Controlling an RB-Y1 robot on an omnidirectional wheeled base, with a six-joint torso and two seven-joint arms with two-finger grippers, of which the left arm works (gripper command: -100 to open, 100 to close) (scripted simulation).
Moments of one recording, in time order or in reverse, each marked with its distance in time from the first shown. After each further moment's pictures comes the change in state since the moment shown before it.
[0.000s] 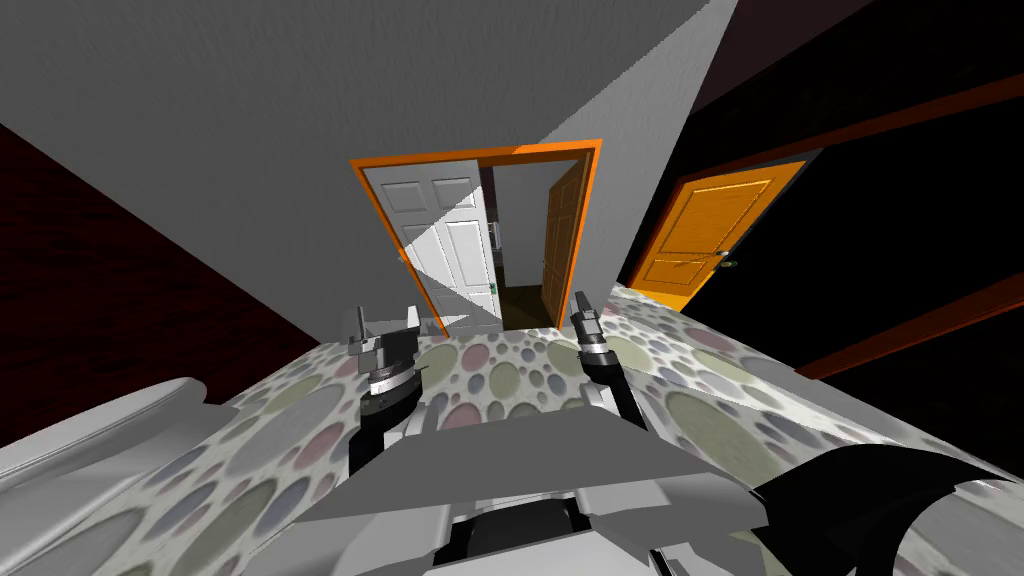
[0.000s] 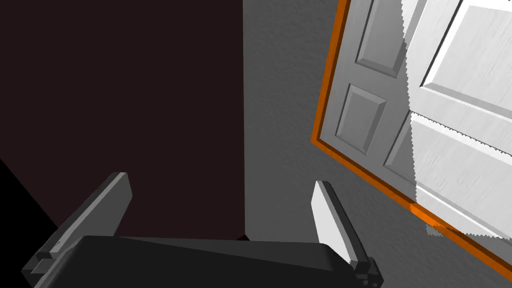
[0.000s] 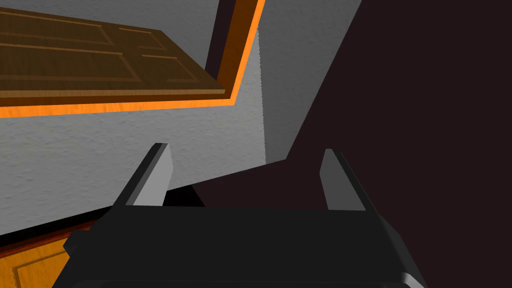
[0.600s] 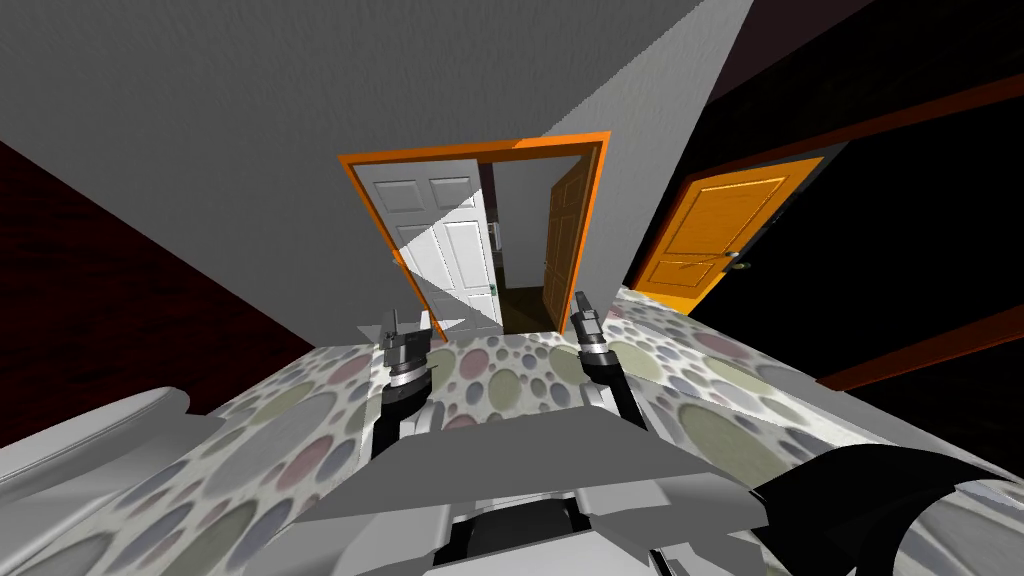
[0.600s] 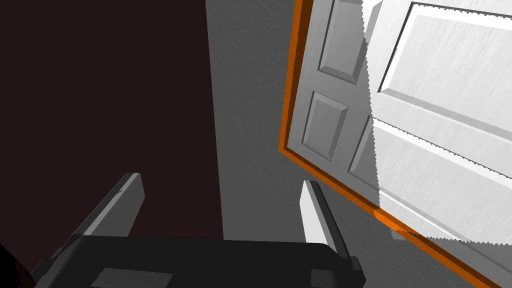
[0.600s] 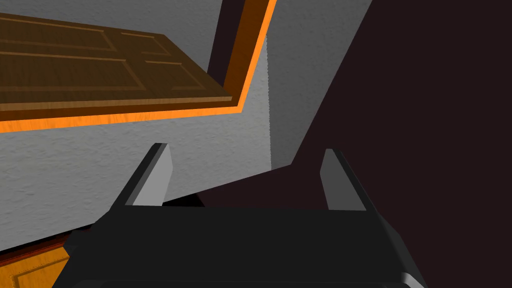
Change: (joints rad) arm -0.051 0.037 0.000 0.135 -0.001 -0.014 -0.002
